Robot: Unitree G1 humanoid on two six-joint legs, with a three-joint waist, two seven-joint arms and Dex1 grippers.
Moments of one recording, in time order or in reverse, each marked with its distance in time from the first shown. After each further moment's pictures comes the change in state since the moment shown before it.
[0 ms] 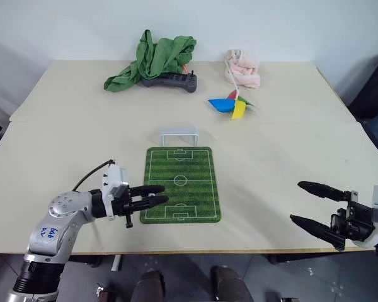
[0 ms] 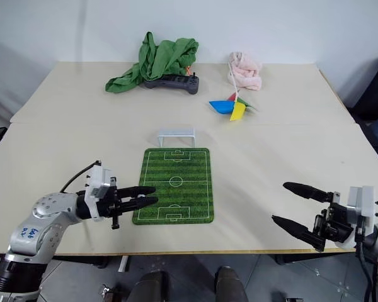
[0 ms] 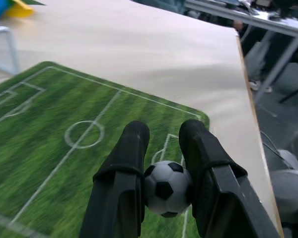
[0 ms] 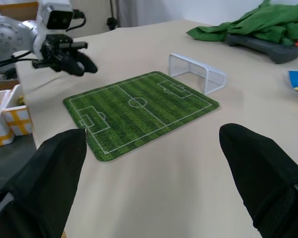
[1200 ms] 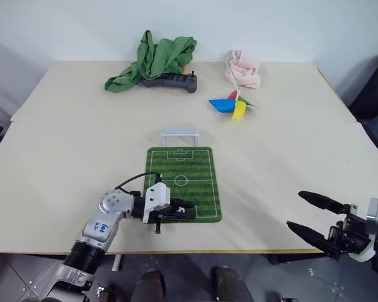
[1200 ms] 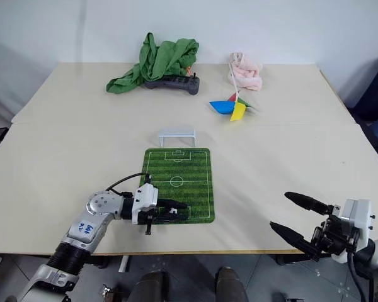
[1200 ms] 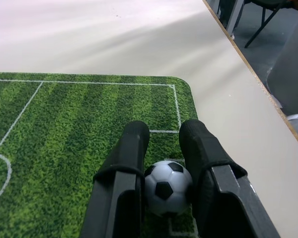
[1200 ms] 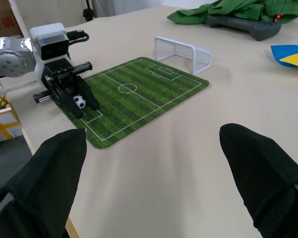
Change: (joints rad) left arm -0.154 -0.153 -0.268 0.333 0.296 -0.378 -0.086; right arm 0.109 0.045 0.003 -0.043 -0.038 -0.009 -0.080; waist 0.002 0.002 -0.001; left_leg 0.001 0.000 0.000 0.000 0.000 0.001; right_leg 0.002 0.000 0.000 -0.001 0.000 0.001
